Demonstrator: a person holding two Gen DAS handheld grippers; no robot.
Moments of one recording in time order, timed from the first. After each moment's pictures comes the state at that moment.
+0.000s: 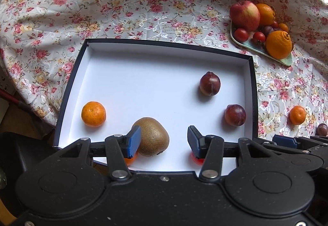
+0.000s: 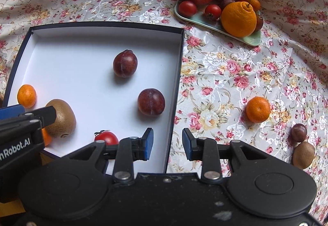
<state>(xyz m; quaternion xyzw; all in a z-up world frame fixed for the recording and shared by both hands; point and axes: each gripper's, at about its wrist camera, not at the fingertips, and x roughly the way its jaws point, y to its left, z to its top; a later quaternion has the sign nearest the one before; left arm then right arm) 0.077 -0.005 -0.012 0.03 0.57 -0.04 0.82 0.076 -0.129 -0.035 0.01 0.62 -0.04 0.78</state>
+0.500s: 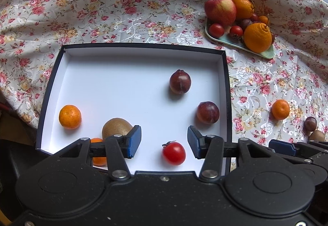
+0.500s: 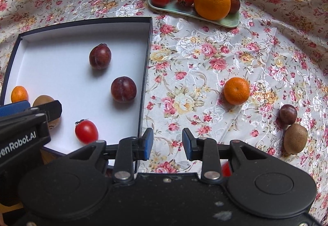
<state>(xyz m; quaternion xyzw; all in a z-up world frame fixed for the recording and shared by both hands) 0.070 -0.041 -0.012 0.04 0.57 -0.07 0.82 0.058 -0.168 -0.031 0.04 0.63 -0.06 0.77</state>
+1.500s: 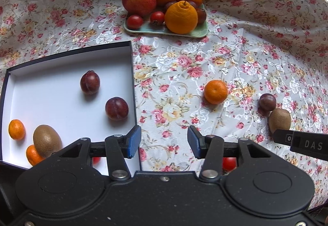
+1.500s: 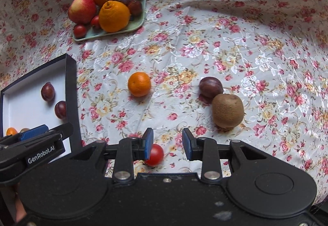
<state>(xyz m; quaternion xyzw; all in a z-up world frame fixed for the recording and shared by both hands) 0.037 -0.151 -0.017 0.08 0.56 -0.17 0.80 0.001 -0.317 0.001 0.17 0.60 -0.15 0.77</state>
